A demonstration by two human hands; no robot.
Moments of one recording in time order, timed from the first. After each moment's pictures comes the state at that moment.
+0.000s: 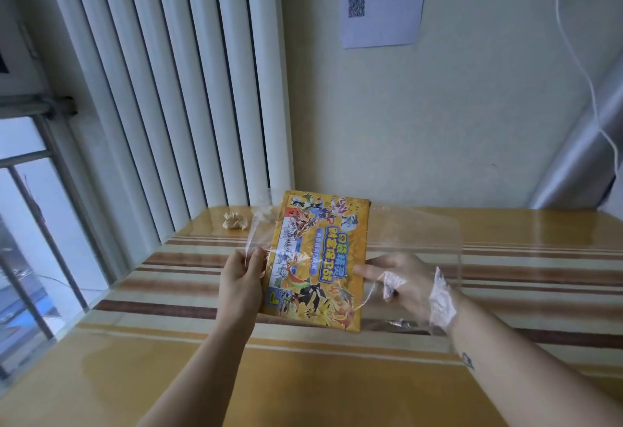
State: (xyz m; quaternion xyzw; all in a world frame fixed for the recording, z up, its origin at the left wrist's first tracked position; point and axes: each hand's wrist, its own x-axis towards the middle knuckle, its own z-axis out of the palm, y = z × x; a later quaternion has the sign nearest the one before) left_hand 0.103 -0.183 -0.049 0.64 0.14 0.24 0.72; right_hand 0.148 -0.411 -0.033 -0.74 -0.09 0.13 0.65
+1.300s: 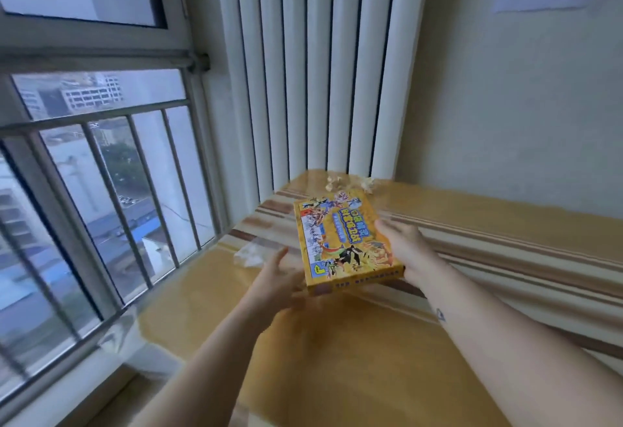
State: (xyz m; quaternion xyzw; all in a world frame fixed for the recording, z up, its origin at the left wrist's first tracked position) left_hand 0.002 -0.062 -0.082 0.70 0.26 0.07 0.66; right_hand 0.142 -0.230 -0.053 -0.75 -0.06 0.16 0.64
